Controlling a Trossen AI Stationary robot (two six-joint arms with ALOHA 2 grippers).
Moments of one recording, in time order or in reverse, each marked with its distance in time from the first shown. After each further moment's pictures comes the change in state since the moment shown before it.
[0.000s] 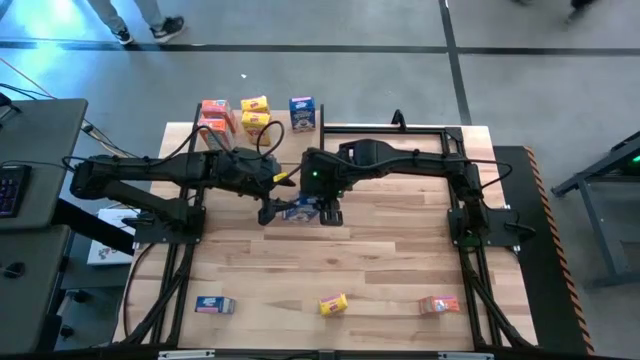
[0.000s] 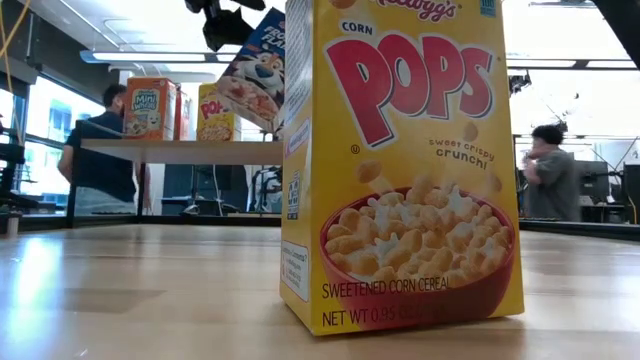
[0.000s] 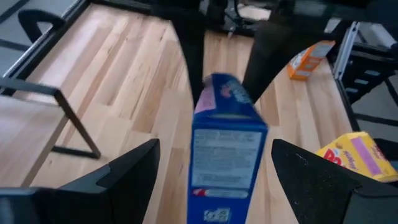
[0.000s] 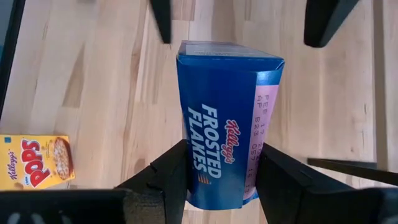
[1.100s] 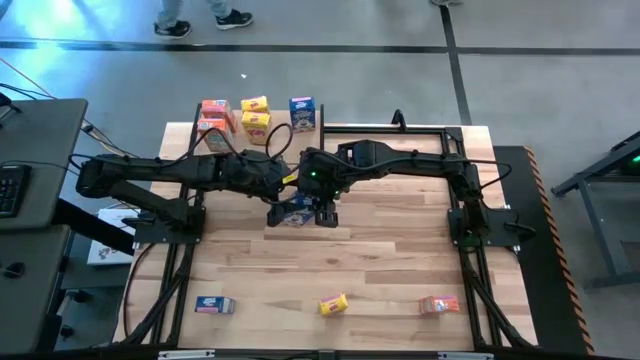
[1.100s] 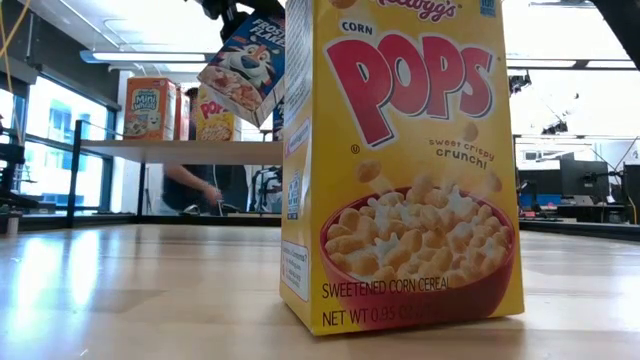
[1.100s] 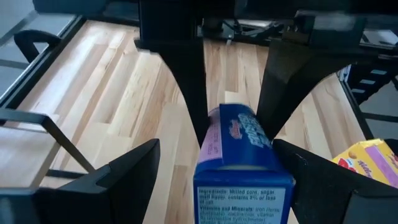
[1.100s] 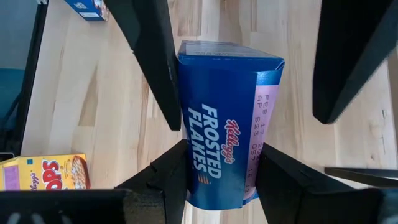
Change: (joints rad) left arm -0.006 0.069 -0.001 0.102 -0.007 0.054; right arm 0.003 0.006 -0.002 0.050 -0.037 0.070
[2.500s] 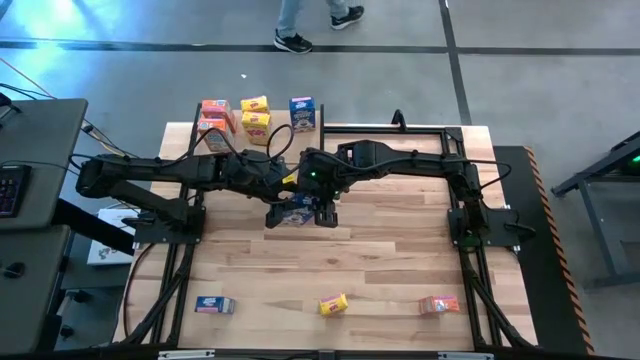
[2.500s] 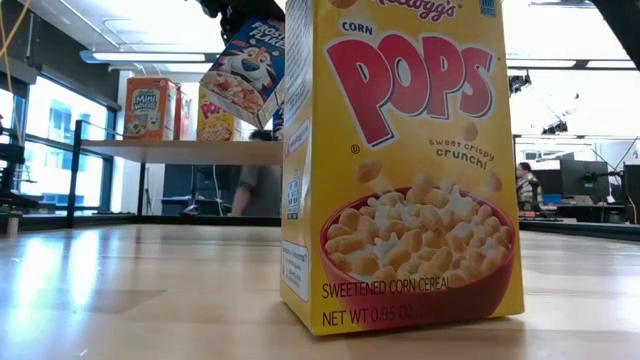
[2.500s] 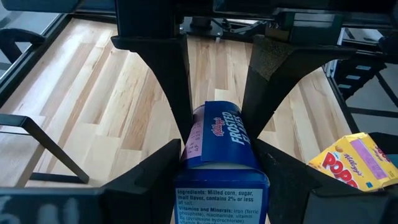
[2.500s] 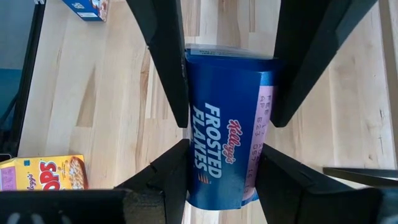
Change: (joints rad) left arm -0.005 0.000 0.000 -0.004 0.048 0.008; right arm -0.003 0.001 0.000 0.001 0.009 -0.002
